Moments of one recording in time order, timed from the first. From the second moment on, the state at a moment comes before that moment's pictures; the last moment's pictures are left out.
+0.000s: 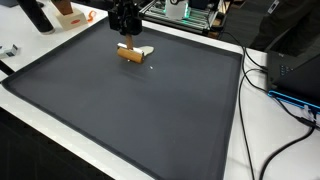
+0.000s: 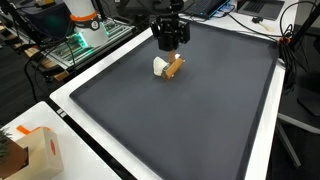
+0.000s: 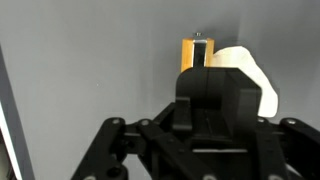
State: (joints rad) arm 0.01 0.04 -0.01 -2.41 -0.04 2.66 -1.59
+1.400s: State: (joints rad) arm 0.03 -0.20 -0.03 -2.39 0.33 2.36 -1.47
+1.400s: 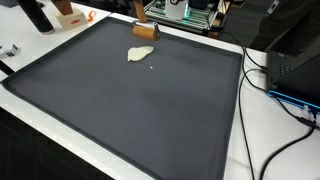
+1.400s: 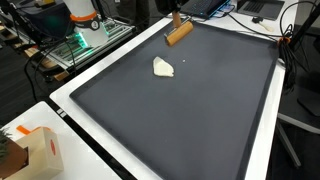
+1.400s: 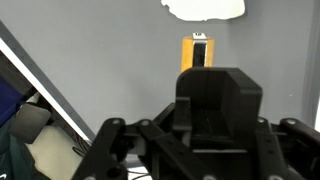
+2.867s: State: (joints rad) arm 0.05 -0.23 -0.05 -2.37 0.48 2.18 -0.96
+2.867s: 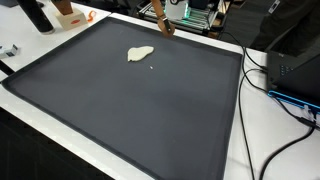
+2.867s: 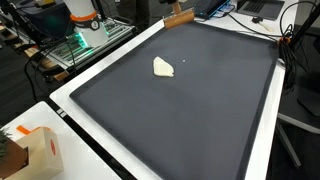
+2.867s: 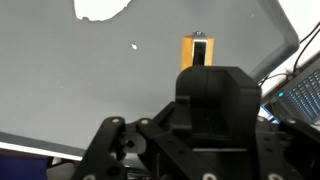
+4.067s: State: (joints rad) arm 0.01 -0.10 -0.08 -2.42 0.76 2.24 -0.78
